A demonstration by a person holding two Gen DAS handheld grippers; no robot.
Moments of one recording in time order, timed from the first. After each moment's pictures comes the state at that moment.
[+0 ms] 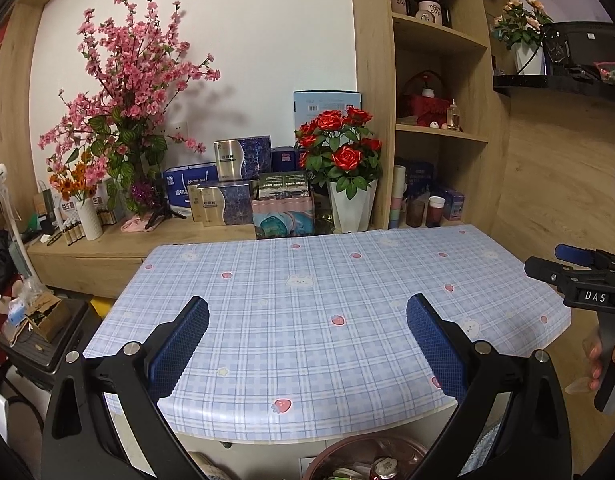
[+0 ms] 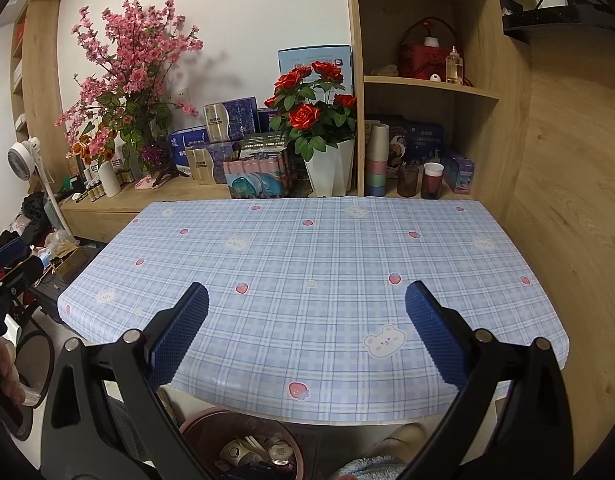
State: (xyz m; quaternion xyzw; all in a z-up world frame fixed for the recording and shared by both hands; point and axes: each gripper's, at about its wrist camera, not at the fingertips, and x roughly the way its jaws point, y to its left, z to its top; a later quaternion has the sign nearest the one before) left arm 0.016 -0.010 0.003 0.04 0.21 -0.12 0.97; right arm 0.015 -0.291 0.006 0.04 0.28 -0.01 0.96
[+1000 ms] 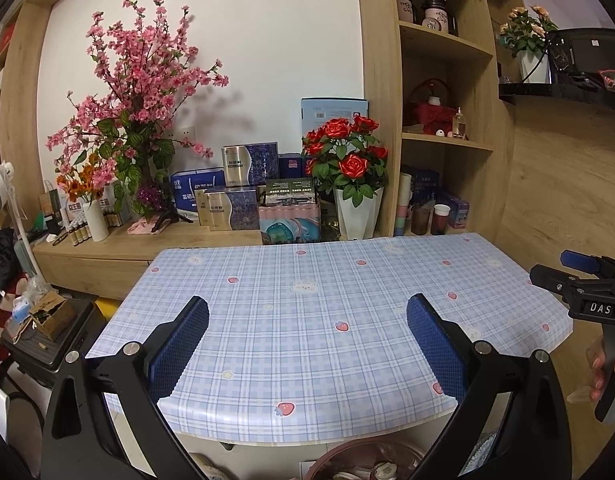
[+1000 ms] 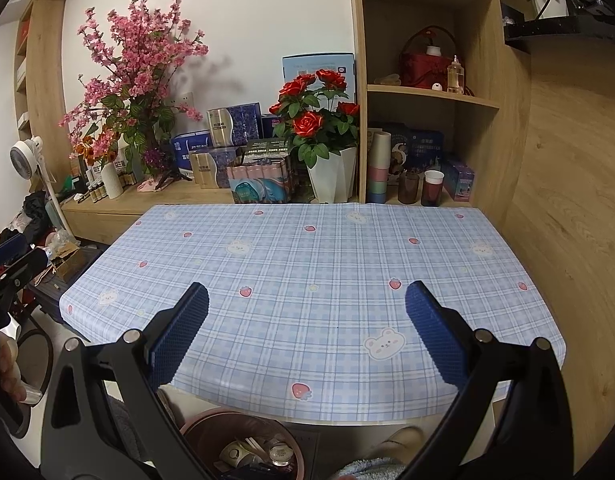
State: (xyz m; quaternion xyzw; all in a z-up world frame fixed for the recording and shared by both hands) left arm 0.010 -0.005 0.009 0.03 0.20 -0.11 0.97; right arm 0.009 -0.293 0.017 0.04 0.27 0.00 0.96
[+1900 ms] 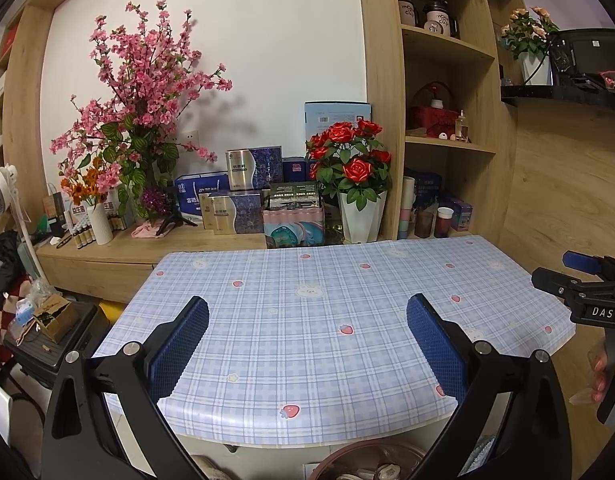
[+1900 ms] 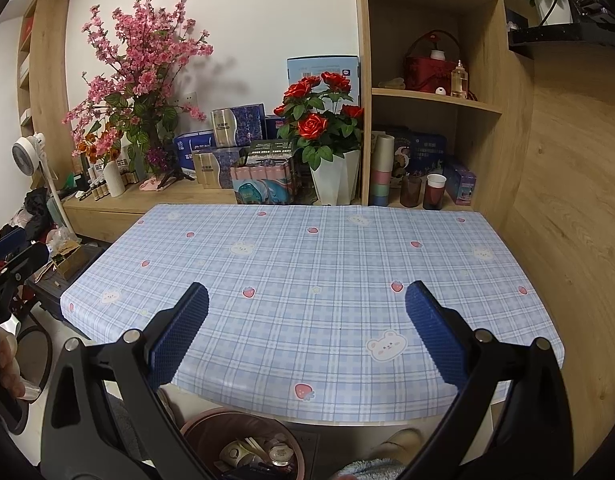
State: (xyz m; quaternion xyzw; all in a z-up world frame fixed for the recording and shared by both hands) left arm 0.007 -0.001 0.016 0.04 0.20 -0.11 0.97; right arm 0.009 -0.283 0.022 0.03 0.27 0.00 0.96
